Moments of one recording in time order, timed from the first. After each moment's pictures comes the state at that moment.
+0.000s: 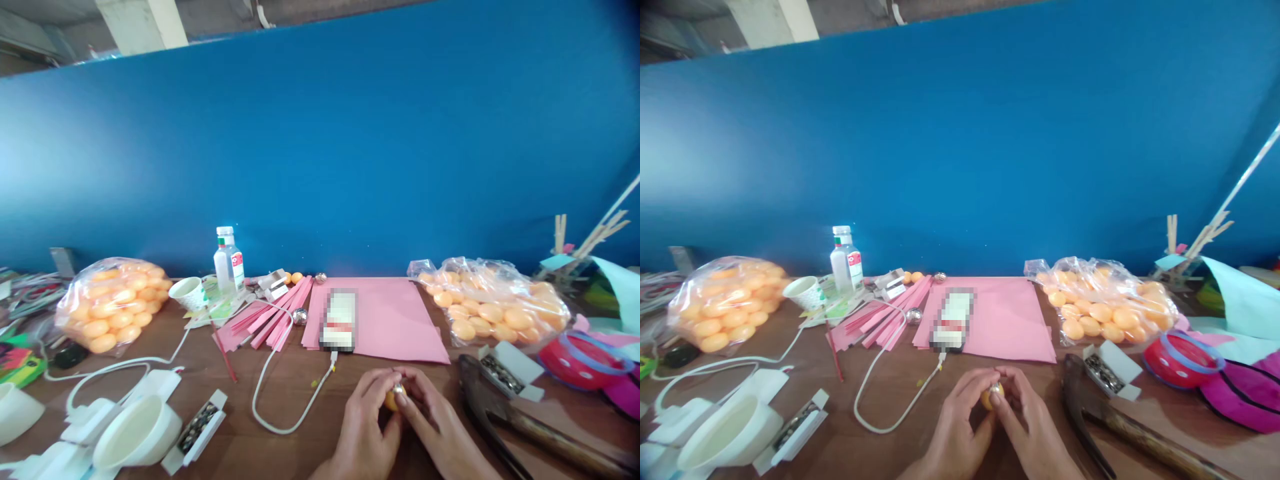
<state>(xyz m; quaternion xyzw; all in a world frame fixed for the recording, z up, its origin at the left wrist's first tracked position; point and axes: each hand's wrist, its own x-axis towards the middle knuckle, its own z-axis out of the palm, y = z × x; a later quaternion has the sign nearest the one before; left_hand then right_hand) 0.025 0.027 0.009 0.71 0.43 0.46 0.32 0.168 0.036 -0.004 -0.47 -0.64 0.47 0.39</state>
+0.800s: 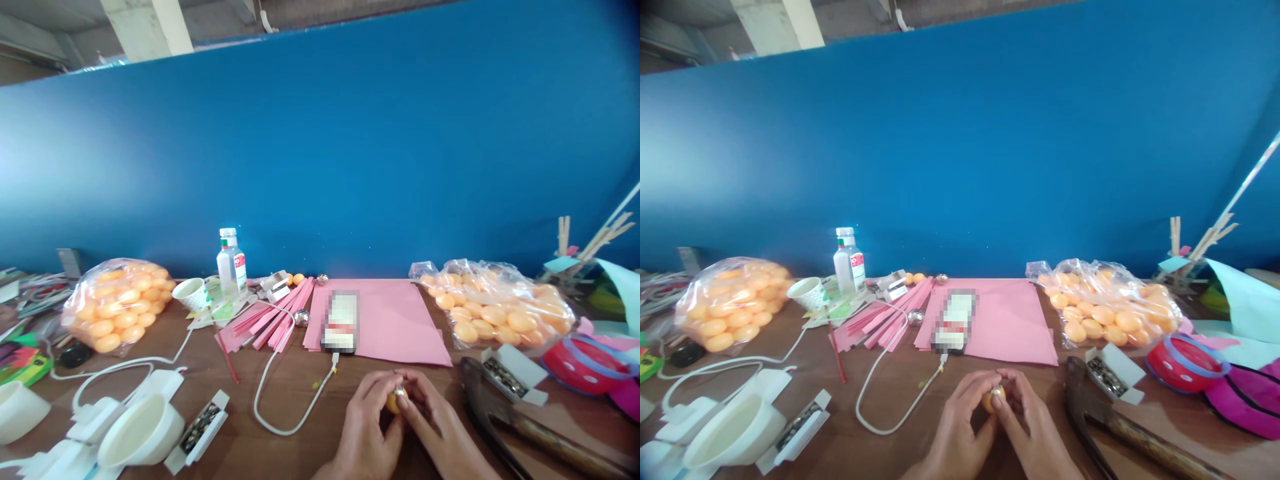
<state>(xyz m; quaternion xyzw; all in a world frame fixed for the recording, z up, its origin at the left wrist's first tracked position) 0.025 0.028 0.011 0.71 0.42 0.46 0.31 0.170 0.039 -0.008 -0.47 -0.65 0.45 0.39</state>
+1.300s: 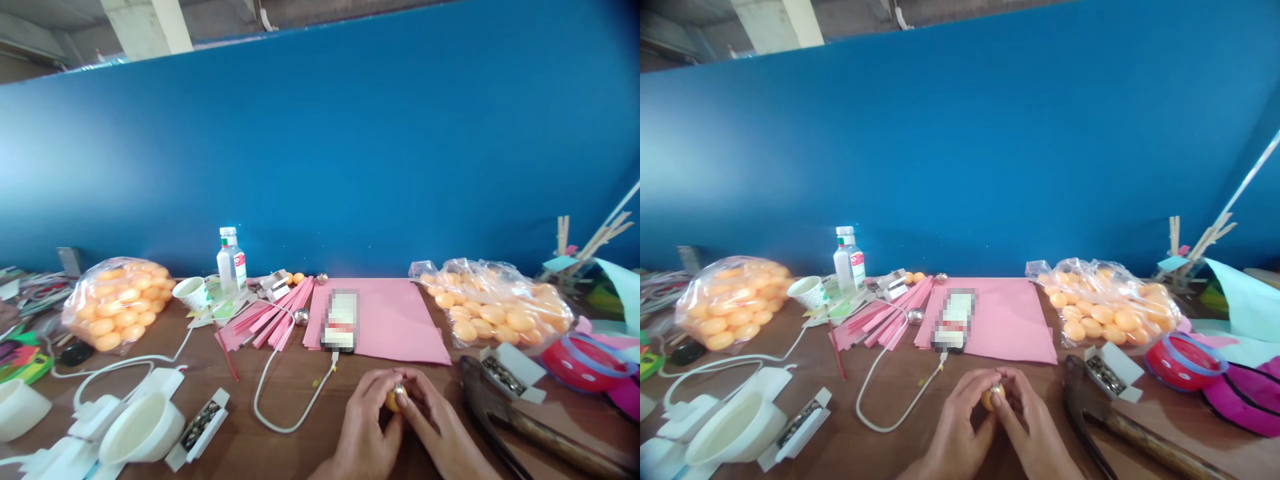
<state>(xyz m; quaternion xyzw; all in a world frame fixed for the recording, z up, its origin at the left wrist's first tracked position) 0.025 0.027 0.010 0.71 0.42 0.46 0.31 0.169 0.037 -0.005 -0.48 -0.65 0.44 0.39</state>
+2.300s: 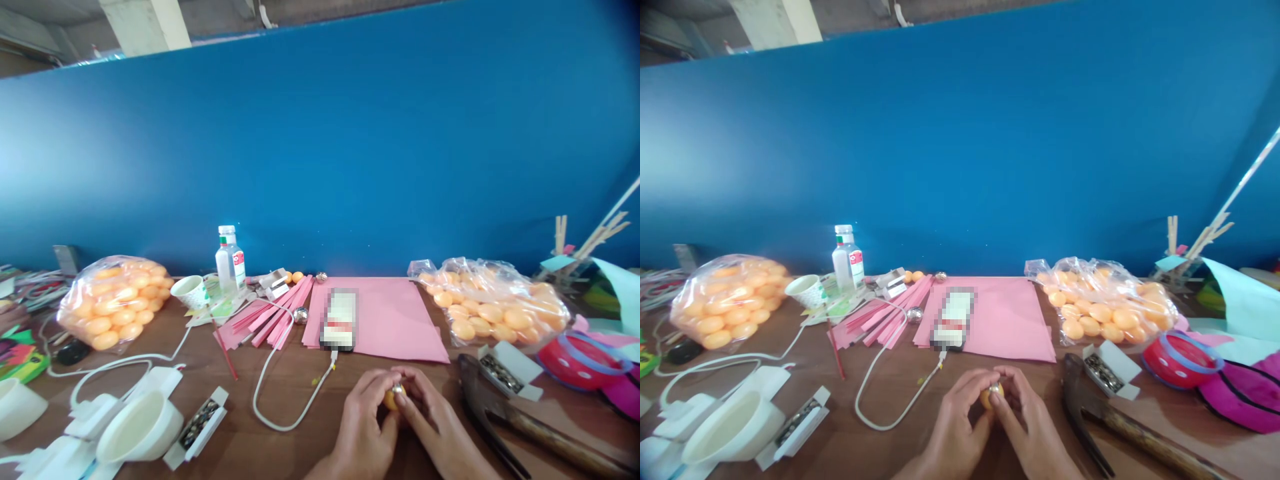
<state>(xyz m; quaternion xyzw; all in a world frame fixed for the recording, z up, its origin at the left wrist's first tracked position) 0.025 0.027 0.012 0.70 0.43 0.47 0.33 0.168 0.035 -0.003 -0.47 -0.65 0.44 0.40</state>
